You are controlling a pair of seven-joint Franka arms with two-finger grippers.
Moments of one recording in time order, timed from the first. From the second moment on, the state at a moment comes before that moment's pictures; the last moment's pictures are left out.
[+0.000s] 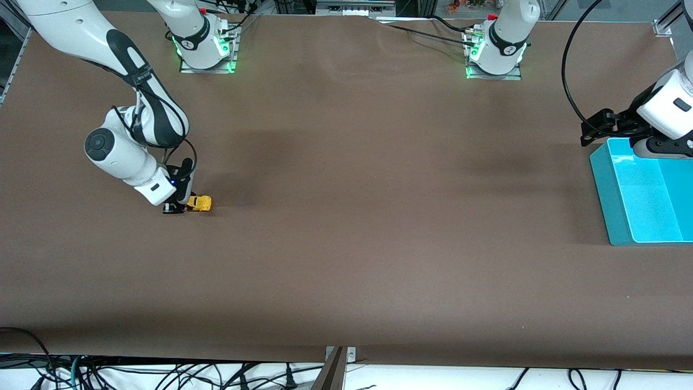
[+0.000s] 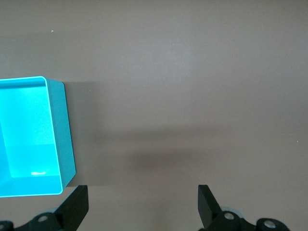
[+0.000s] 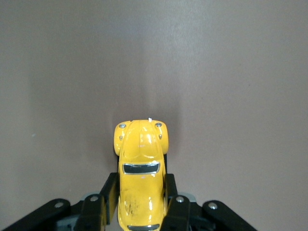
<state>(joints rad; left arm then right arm) -0.03 0.02 0.00 -1.62 0.03 1.59 0.01 -0.20 0.42 0.24 -2.21 0.01 2.69 -1.54</state>
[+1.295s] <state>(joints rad) -0.03 0.02 0.00 -1.62 0.03 1.59 0.00 -0.44 0.43 0.25 -2.21 0.01 2.71 -1.89</state>
